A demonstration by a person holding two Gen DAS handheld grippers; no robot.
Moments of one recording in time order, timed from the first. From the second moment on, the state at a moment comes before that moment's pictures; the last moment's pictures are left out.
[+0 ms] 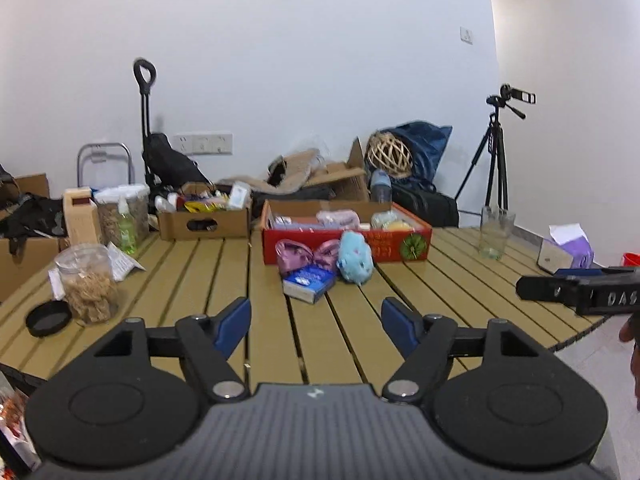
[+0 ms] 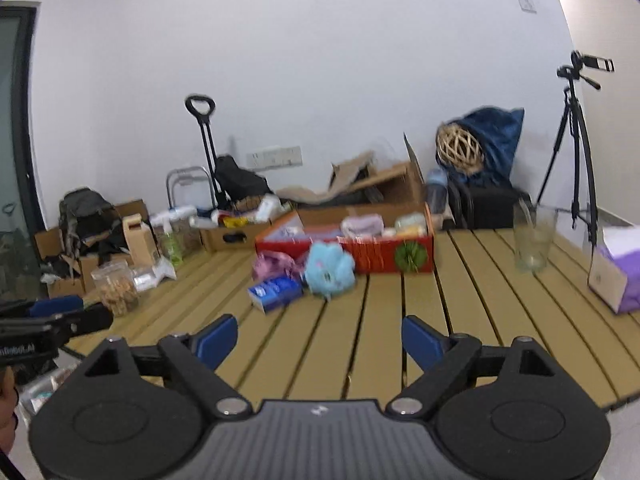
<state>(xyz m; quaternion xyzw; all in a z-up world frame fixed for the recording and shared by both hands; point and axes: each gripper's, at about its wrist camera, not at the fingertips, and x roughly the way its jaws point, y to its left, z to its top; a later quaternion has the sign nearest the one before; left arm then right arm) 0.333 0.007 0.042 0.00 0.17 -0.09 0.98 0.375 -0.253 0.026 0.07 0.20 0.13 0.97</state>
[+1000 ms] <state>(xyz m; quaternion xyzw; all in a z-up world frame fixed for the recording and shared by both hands) 0.553 0.005 -0.034 -0.03 0.25 -0.09 0.96 0.566 -0.196 -0.037 0.09 0.20 0.19 0.96</state>
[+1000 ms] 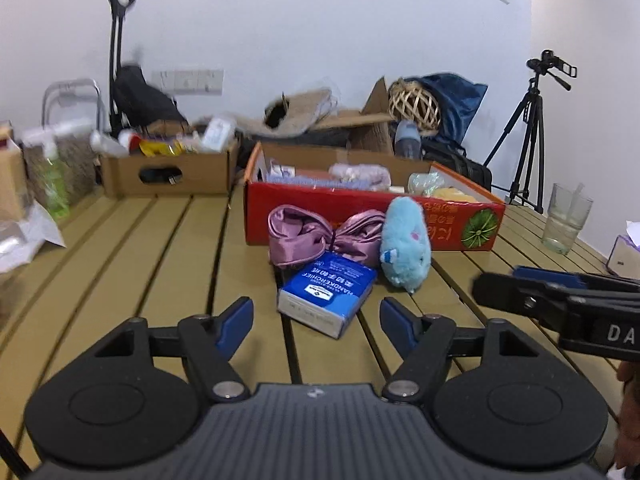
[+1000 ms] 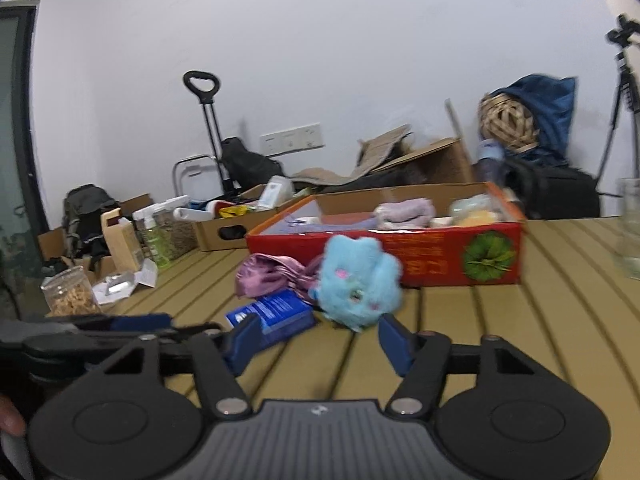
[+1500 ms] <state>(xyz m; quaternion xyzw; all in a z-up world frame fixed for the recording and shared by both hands) 0.596 0.034 -0.054 -0.19 0.31 -0.12 0.92 0.697 -0.156 -0.073 0.18 0.32 0.25 0.90</state>
